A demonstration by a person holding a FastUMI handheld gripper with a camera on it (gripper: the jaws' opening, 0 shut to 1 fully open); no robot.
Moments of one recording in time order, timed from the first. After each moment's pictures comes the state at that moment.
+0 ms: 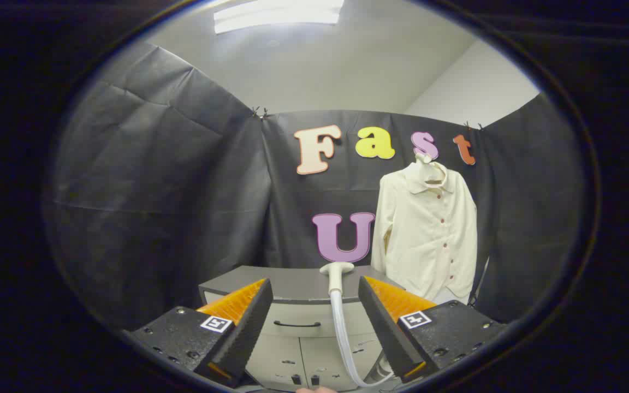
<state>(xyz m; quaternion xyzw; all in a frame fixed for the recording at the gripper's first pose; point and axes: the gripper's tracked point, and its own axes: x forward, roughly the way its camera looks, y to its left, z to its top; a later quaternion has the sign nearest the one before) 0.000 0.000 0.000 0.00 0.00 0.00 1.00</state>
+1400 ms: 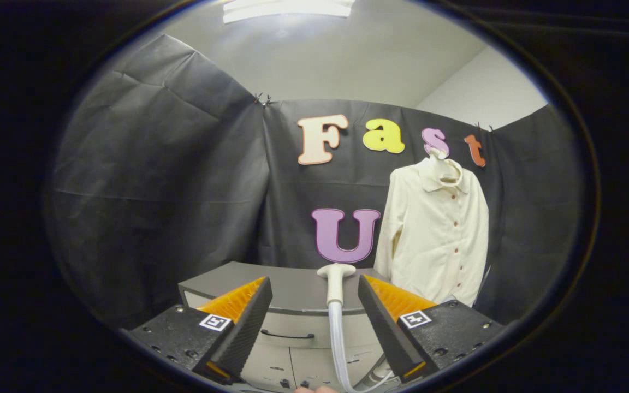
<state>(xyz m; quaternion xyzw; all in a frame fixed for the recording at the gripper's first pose) 0.080 -0.001 -0.017 -0.02 0.02 0.00 1.00</state>
